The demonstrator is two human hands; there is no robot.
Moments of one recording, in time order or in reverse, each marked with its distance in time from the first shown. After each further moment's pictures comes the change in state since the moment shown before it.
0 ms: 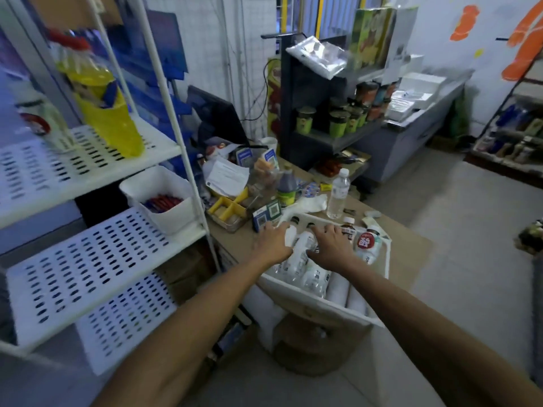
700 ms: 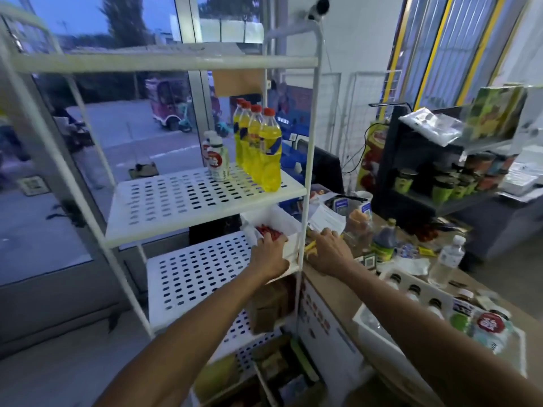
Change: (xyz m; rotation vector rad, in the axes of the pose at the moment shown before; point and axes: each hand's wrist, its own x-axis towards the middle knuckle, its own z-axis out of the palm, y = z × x) left_hand -0.106 -0.212 -0.134 0.103 0.269 -0.224; right_hand 0.019 -0.270 -0.051 0.055 0.083 -0.382
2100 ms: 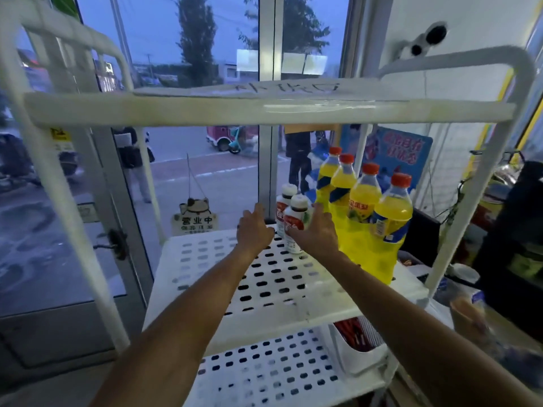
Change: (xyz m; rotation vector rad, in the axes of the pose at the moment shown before) left_hand 0.237 -0.257 -0.146 -0.356 0.432 -0.292; right_hand 0.320 -0.220 -0.013 0.526 0.341 -0.002
